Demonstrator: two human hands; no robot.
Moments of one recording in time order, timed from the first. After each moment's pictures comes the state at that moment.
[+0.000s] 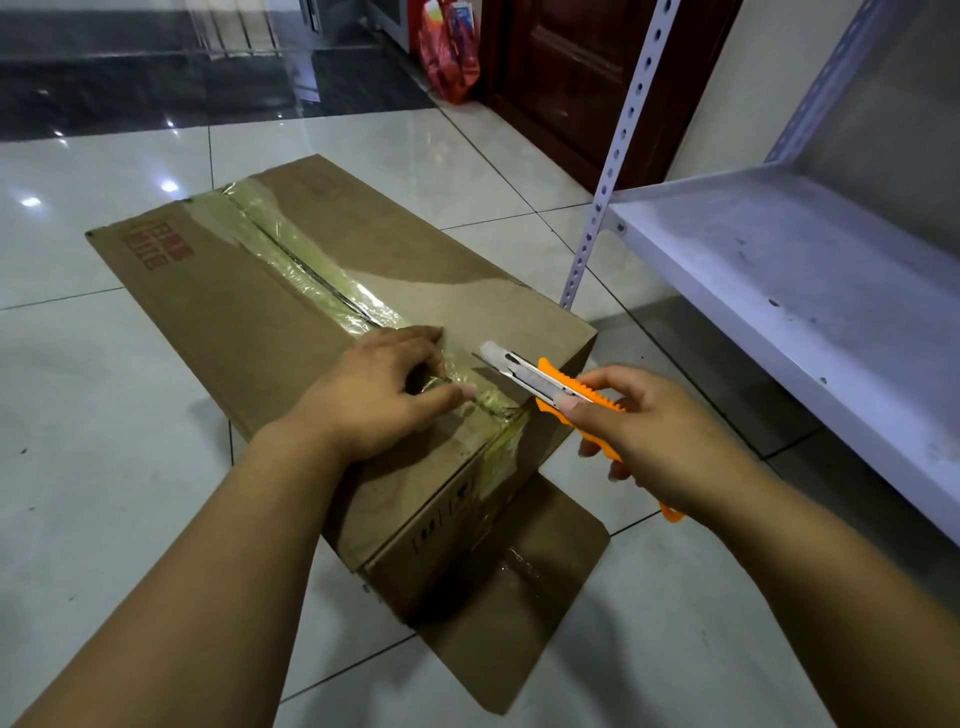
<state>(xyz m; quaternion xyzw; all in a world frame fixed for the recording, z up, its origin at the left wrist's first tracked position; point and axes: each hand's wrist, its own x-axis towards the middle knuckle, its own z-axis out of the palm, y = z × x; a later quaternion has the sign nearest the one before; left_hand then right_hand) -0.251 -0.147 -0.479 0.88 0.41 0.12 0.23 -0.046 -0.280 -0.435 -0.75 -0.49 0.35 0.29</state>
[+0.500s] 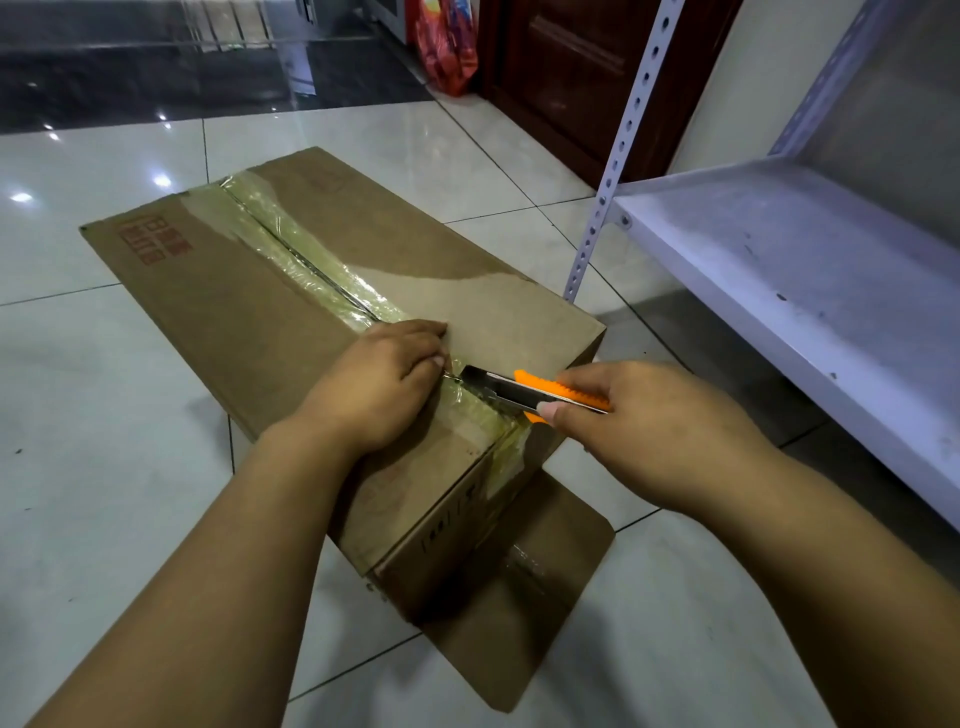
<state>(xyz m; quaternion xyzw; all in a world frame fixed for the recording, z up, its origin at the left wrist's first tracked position) -0.249 -0.139 -0.486 0.87 0.40 0.18 0.25 -0.069 -0.274 -0.411 -0.78 -0.60 0.20 0.06</state>
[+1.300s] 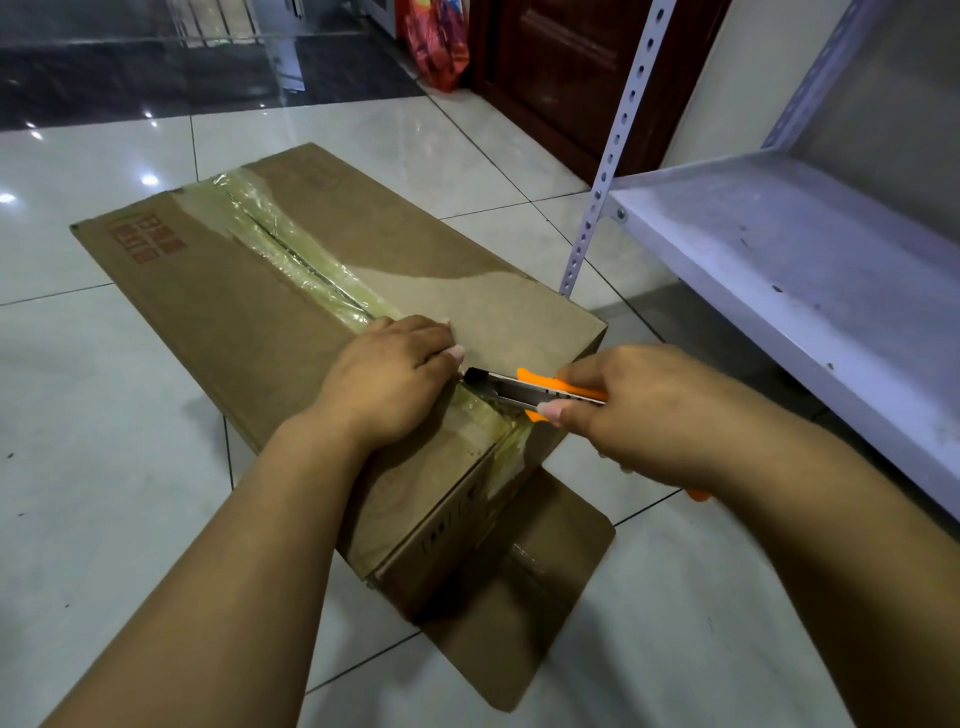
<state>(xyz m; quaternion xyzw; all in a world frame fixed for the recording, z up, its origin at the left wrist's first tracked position) -0.239 -0.141 -0.481 0.87 0.43 0.14 0.20 -0.072 -0.265 -0.395 -0.76 -0.61 0.23 -0.01</state>
